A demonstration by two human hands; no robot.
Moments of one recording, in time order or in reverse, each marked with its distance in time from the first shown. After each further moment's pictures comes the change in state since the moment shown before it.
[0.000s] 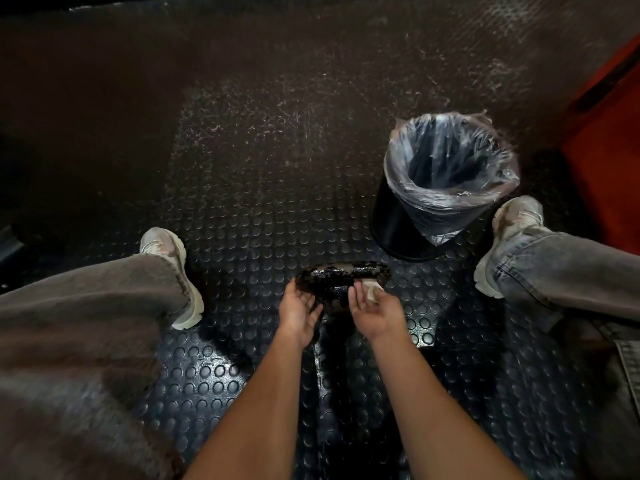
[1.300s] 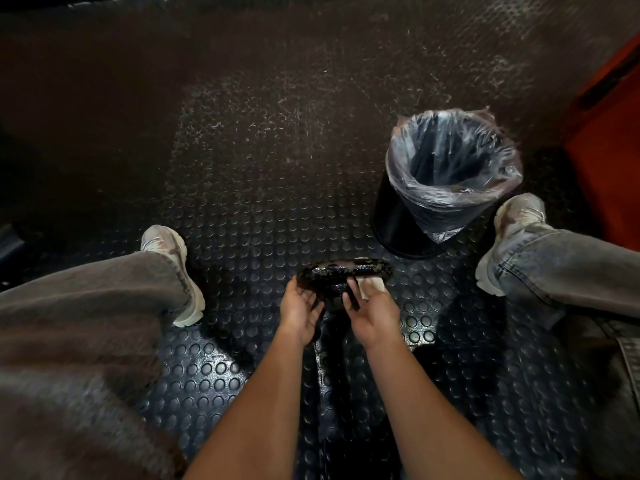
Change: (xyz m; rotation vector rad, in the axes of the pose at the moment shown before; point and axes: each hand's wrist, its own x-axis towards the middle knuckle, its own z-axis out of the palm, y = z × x) left_hand 0.003 0.000 -0.002 -0.001 -0.020 -0.013; right_hand -0.007 0.019 -0.001 -0.188 -0.084 -0.157
